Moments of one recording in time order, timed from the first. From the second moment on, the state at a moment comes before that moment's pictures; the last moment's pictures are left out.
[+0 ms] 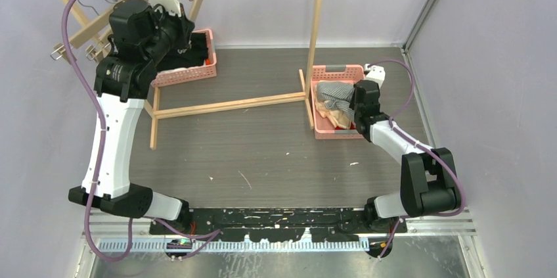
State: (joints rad) left arm -0.27 1.41 2.01 -0.75 -0.02 0.07; right arm 0.17 1.40 0.74 0.21 0.39 0.21
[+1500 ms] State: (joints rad) left arm -0.21 1.27 1.90 -0.68 -0.03 0.06; right arm 0.17 1.20 0.69 0.19 0.28 0.24
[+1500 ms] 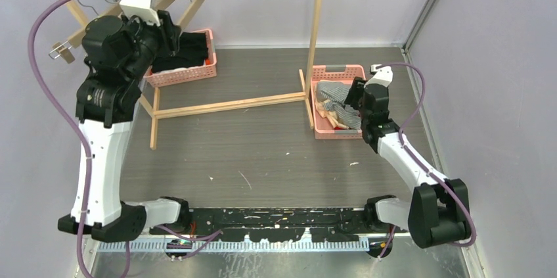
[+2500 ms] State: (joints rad) left arm -0.21 0.63 1.43 -0.89 -0.16 -0.10; right arm 0.21 0.94 0.70 0.03 0.24 0.22
